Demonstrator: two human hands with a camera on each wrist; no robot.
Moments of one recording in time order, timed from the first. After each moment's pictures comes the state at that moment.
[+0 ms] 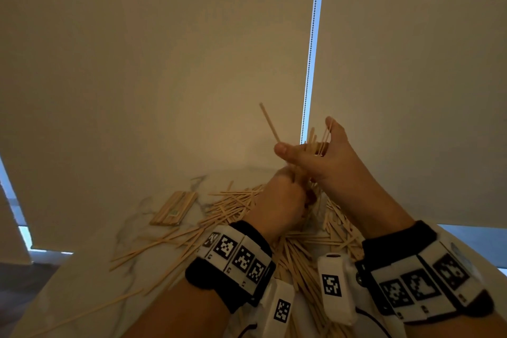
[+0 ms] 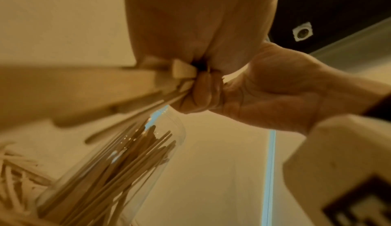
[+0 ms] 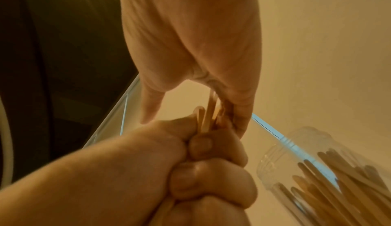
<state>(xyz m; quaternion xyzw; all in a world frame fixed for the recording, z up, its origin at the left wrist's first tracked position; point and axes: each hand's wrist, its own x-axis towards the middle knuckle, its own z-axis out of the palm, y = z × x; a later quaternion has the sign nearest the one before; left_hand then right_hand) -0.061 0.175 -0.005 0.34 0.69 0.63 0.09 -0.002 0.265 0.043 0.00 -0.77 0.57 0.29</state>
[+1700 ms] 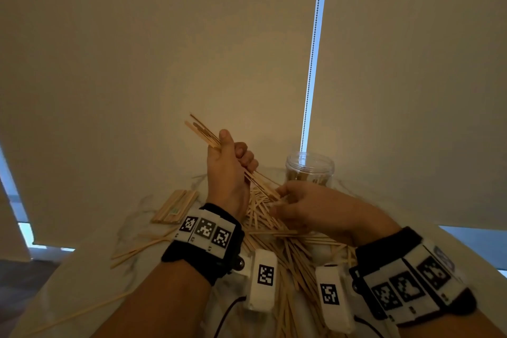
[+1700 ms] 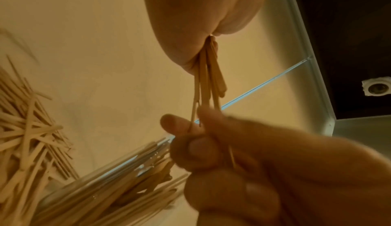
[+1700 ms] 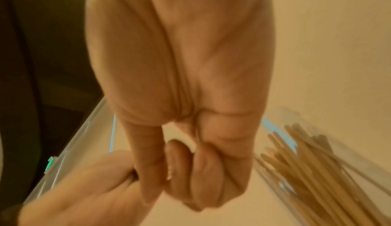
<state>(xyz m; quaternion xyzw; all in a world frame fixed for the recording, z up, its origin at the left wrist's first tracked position) -0.110 0.143 0.009 0.14 0.30 0.94 -0.03 -0.011 0.263 0.011 -0.01 -0.88 0.47 -0.05</state>
